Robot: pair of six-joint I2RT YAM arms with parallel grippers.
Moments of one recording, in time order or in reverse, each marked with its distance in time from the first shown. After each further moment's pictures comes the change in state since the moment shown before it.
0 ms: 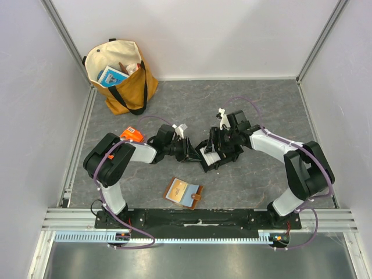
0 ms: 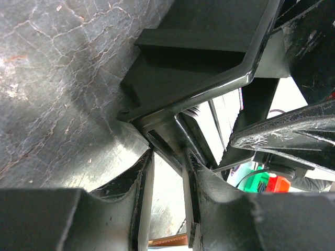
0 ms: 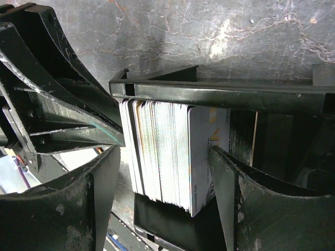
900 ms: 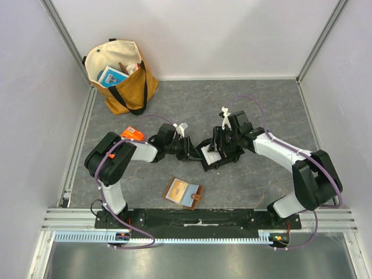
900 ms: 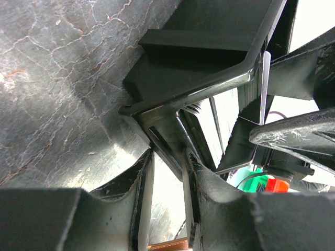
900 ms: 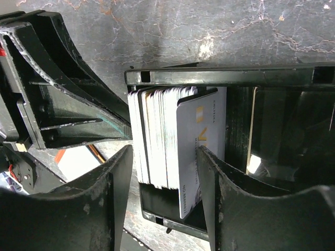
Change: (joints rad) left arm 0.000 0.019 0.031 -0.013 -0.001 -0.003; right arm 0.033 -0.113 -0.035 -0.010 0.129 0.055
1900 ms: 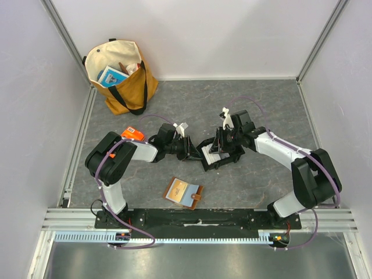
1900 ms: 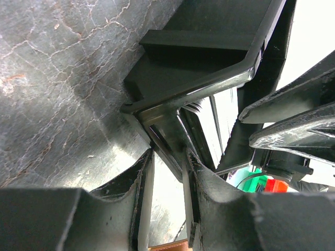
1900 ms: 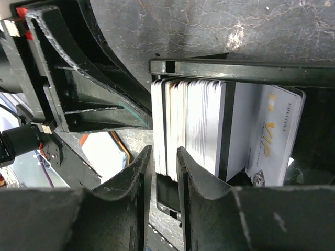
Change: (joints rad) left arm 0.001 0.007 0.000 0.015 0.002 -0.004; right arm -0.043 0.009 -0.007 0.009 -0.153 0.010
